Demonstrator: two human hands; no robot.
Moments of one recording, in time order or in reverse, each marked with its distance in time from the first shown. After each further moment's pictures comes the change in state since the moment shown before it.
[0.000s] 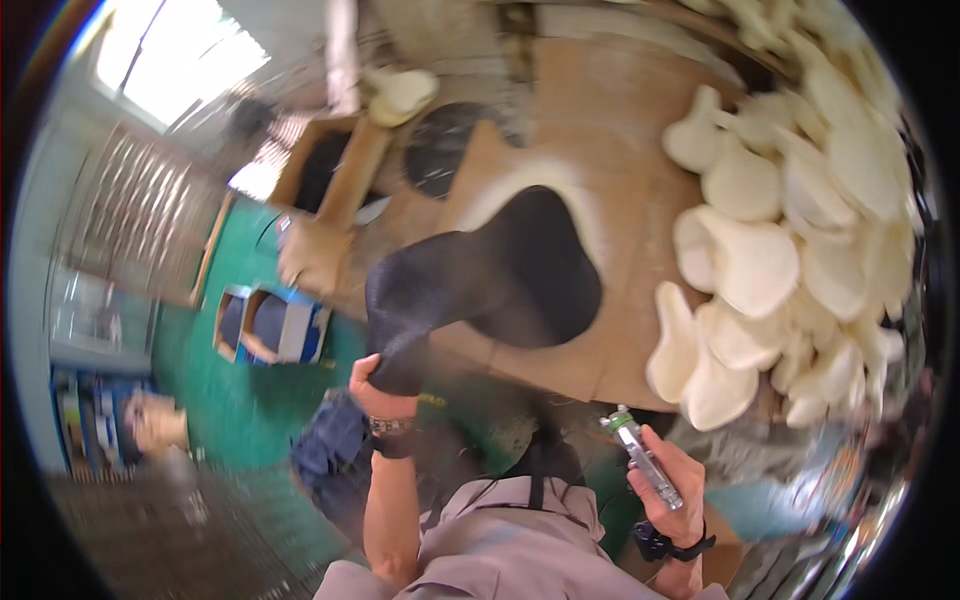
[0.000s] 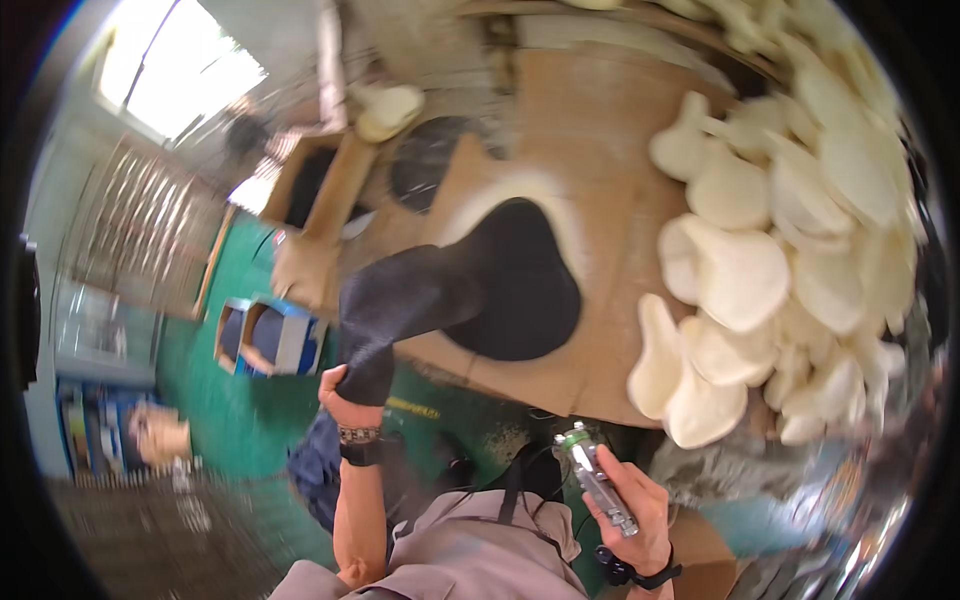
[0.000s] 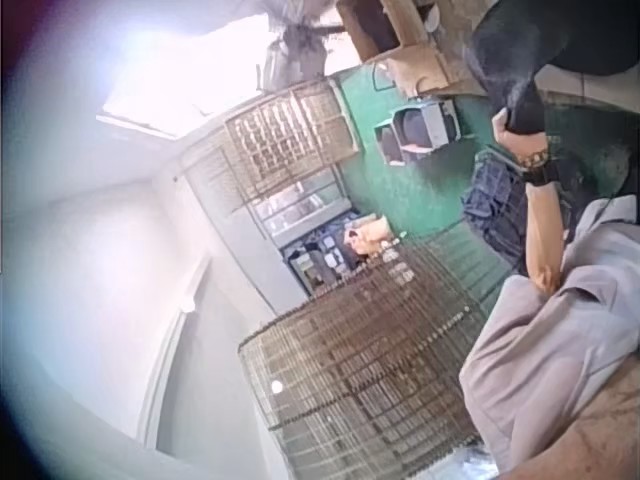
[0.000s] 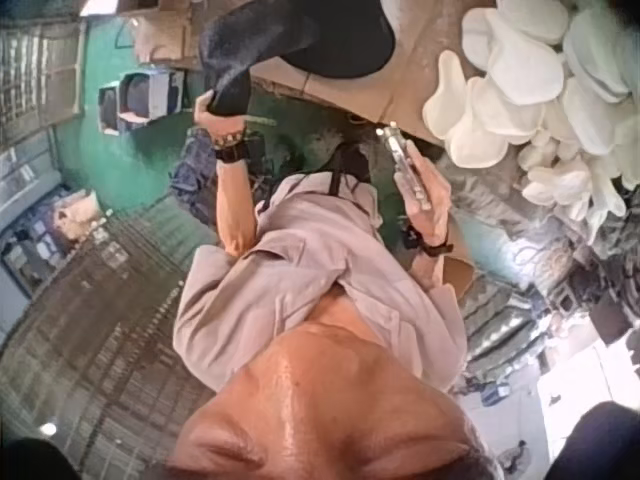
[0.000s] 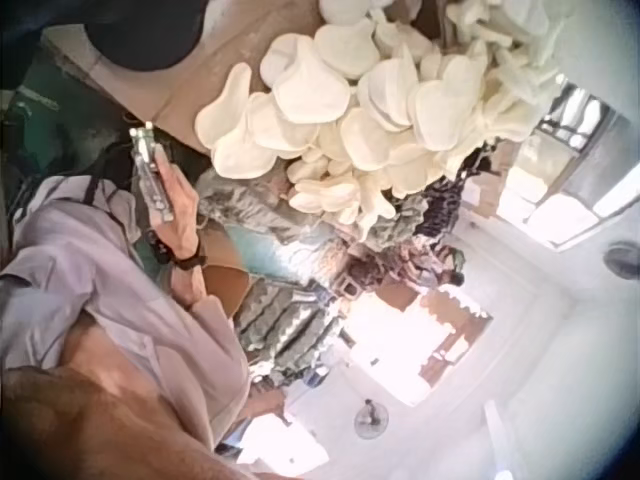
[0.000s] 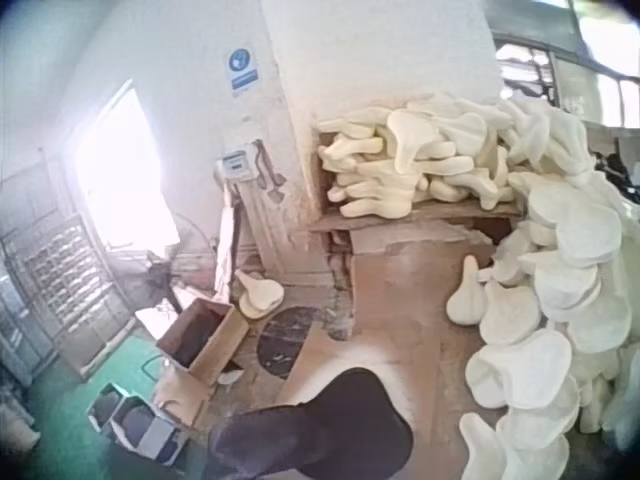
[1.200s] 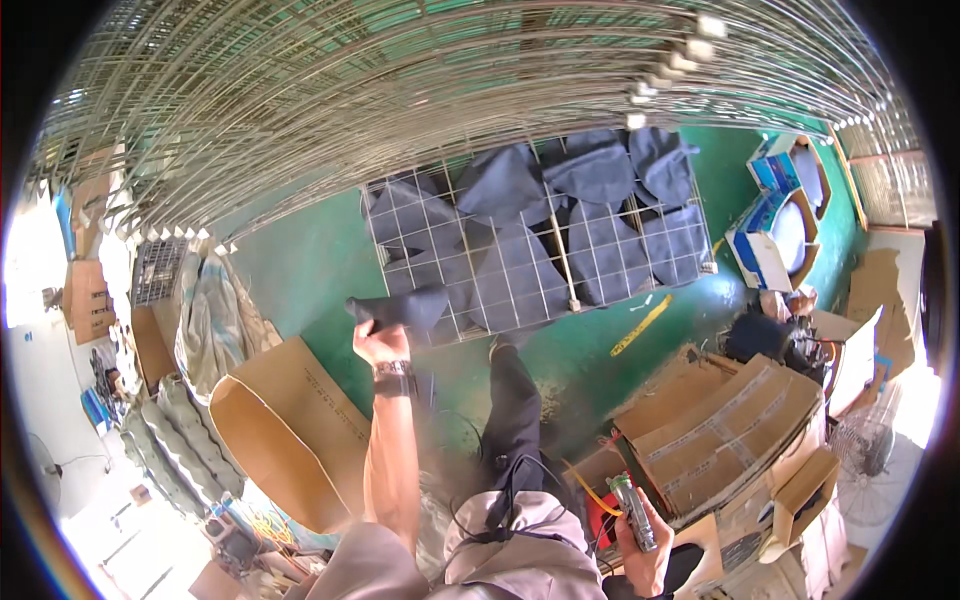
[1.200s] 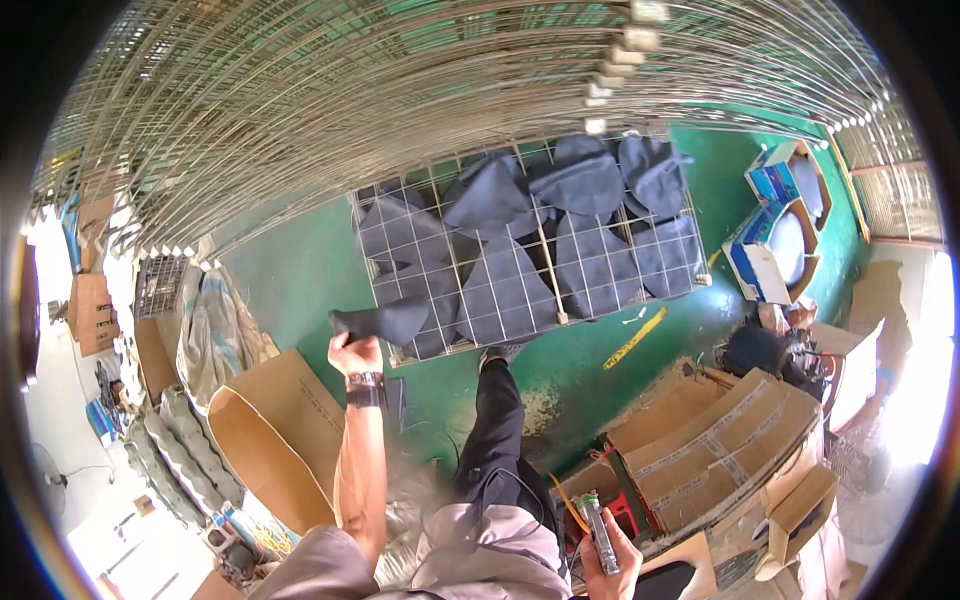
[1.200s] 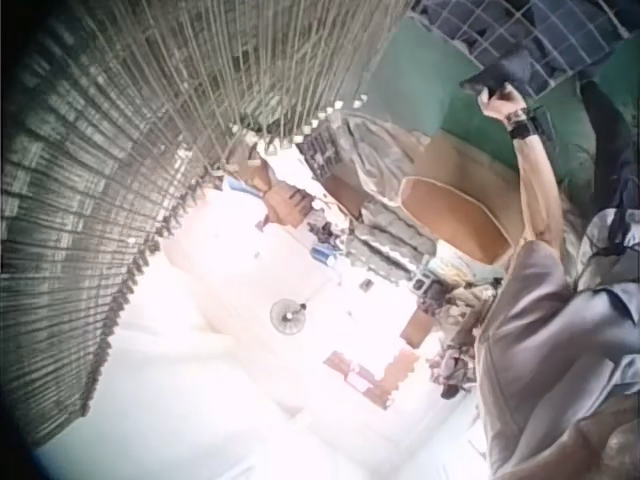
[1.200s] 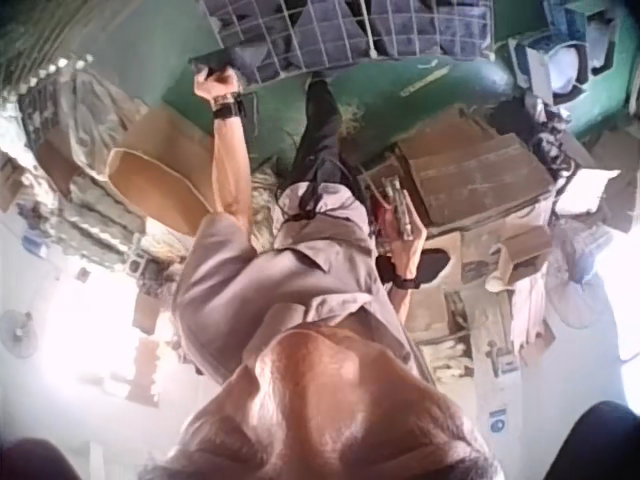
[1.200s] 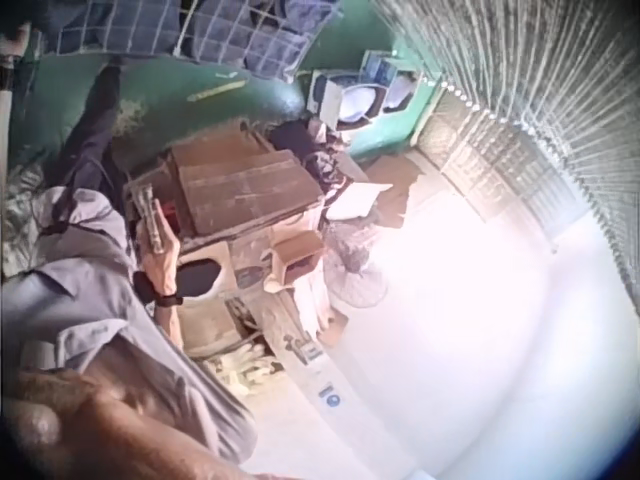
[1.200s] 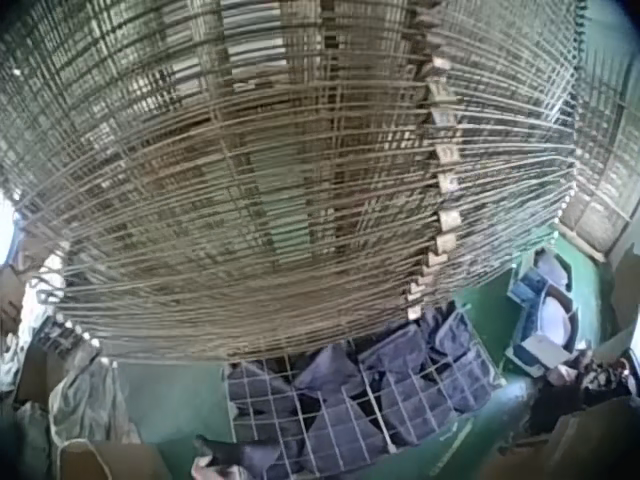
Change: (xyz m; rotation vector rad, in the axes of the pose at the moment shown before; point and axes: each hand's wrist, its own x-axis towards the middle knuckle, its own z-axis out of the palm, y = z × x) left_hand -0.634 -0.026 -0.670 -1.212 1.334 1.638; right_hand -0.275 -0.177 0.497 -0.866 -1.547 -0.277
